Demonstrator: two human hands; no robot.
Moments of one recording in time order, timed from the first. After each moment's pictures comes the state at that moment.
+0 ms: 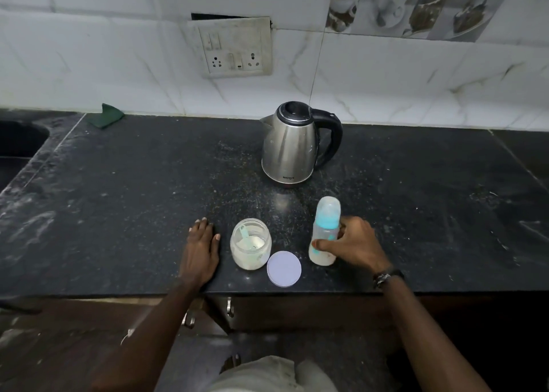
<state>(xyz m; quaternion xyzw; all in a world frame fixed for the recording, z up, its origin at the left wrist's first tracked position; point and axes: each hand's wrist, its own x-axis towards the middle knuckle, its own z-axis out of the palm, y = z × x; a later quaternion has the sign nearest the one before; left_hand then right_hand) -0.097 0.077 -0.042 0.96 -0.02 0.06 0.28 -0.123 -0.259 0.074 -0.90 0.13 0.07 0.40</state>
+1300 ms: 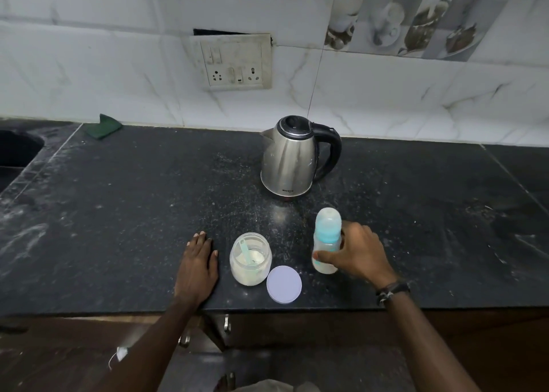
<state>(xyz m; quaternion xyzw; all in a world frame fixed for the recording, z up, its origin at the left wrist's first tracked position) -0.102 0.077 -0.038 0.96 -0.02 0.06 0.28 -0.125 -0.245 0.115 -0.94 0.10 0.04 0.33</state>
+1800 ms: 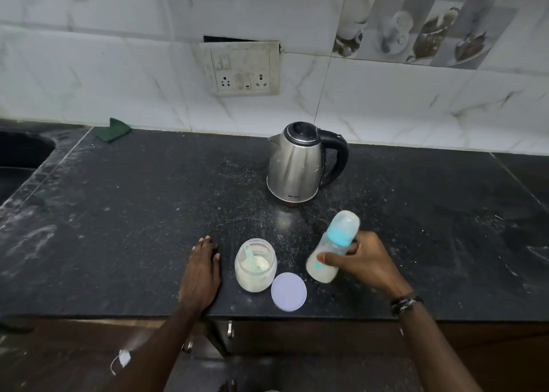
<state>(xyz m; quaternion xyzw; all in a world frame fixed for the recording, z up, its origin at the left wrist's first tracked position) -0.102 0.078 -0.042 0.95 0.00 0.07 0.32 -0.127 -0.250 0.109 -0.93 0.08 0.04 0.37</state>
